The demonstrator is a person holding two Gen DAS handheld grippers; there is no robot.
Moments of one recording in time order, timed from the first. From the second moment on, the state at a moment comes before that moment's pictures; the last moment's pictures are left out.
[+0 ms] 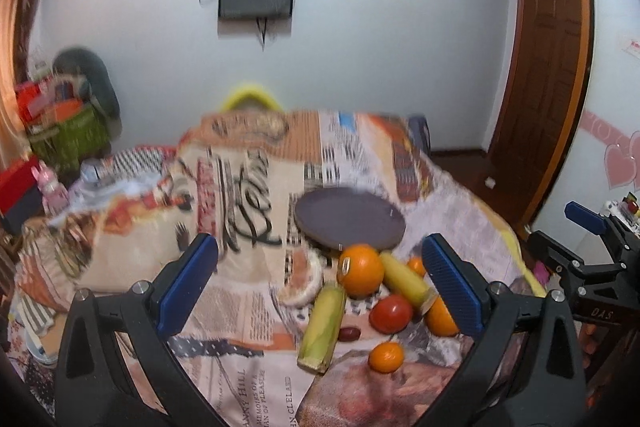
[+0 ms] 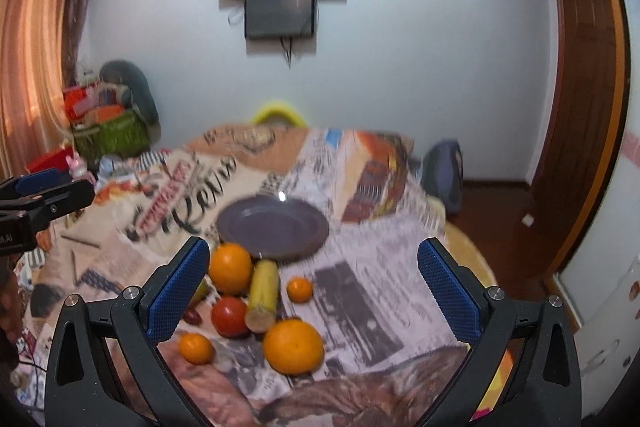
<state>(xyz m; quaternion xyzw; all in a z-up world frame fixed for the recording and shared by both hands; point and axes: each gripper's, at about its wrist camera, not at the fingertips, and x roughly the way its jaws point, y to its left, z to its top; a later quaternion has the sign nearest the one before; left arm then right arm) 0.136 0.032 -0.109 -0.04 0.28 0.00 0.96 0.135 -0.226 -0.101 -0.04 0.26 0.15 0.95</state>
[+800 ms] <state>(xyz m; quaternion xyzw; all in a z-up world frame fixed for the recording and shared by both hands) 0.210 0.042 -0.228 -0.05 0.46 -0.03 0.89 0.188 -0.220 -0.202 -0.03 0.44 0.22 0.87</state>
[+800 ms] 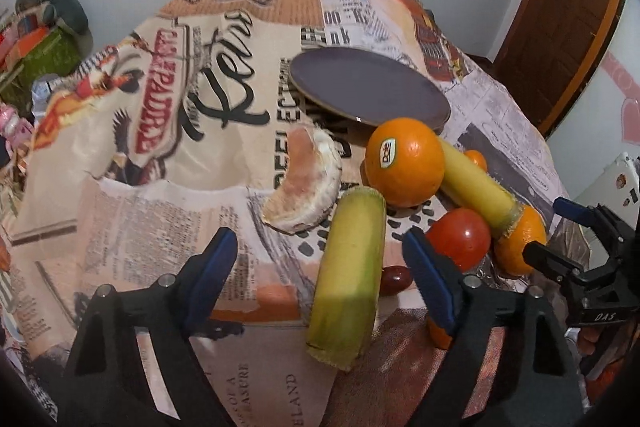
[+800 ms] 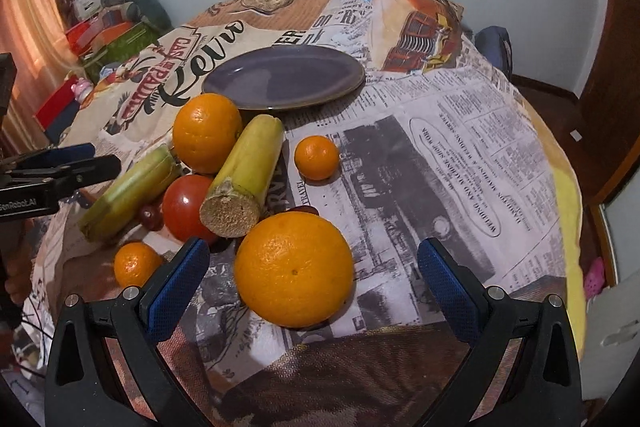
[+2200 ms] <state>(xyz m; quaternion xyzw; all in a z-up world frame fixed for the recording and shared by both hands) 0.201 0.033 -0.216 -0.04 0.45 -0.04 0.89 0.184 -0.226 -0.188 0.00 0.43 0.23 0.88</state>
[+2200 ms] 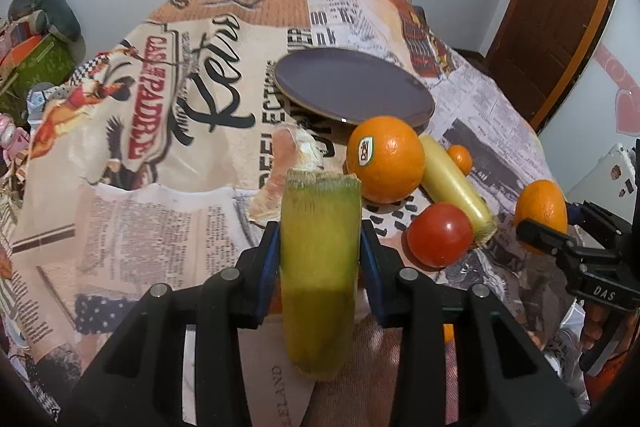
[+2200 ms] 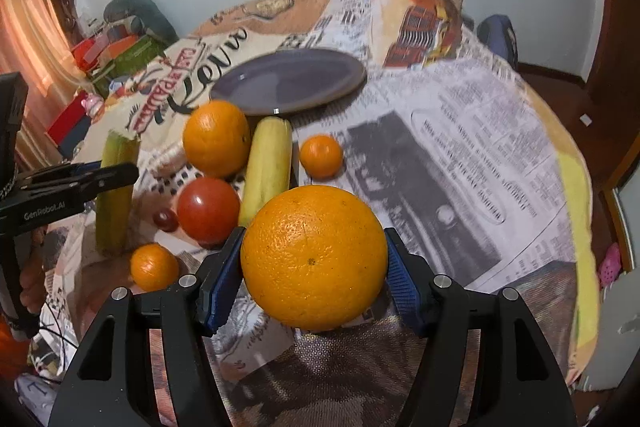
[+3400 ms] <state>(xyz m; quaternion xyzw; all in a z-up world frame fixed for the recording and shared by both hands) 0.262 0.028 -0.124 -0.02 0.32 -0.04 0.94 0.258 -0.188 -0.100 -0.03 0.28 0.23 0.93</state>
